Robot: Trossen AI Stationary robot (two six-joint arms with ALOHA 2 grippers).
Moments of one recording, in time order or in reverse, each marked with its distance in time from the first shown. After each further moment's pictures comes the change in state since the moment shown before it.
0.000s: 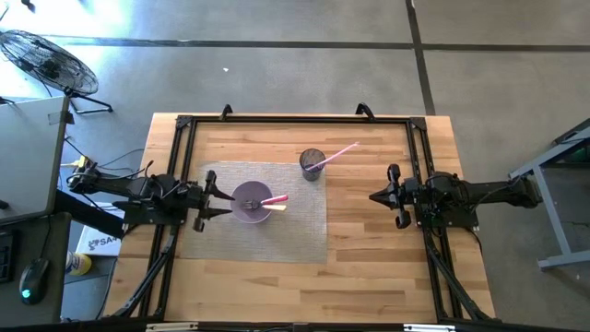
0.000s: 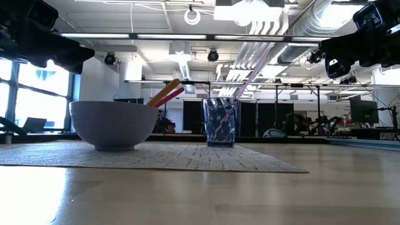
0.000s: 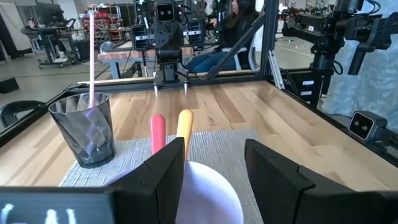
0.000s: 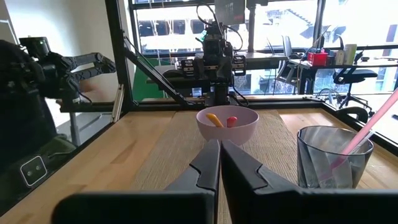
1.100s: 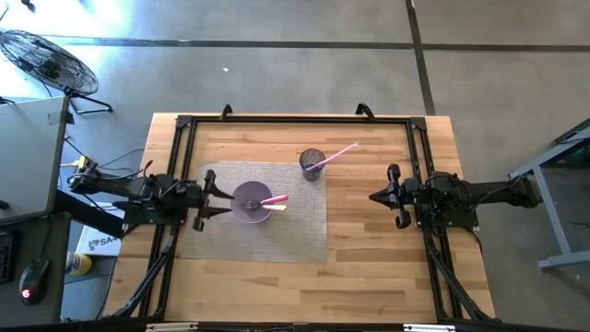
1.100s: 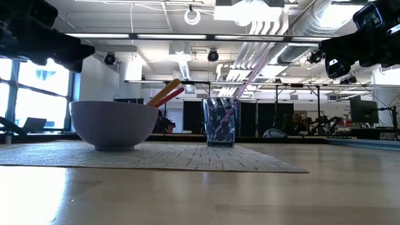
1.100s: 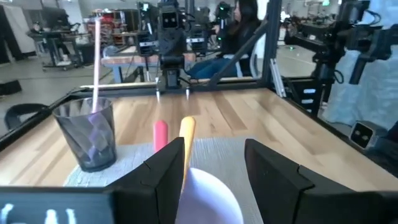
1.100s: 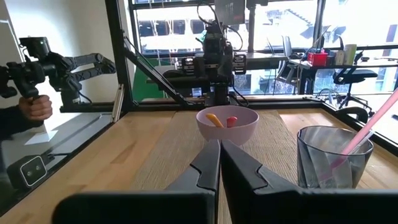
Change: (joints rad) left arm 0.000 -0.018 0.003 0.005 -0.016 -0.017; right arm 0.000 0.000 0.000 0.000 0.000 0.000
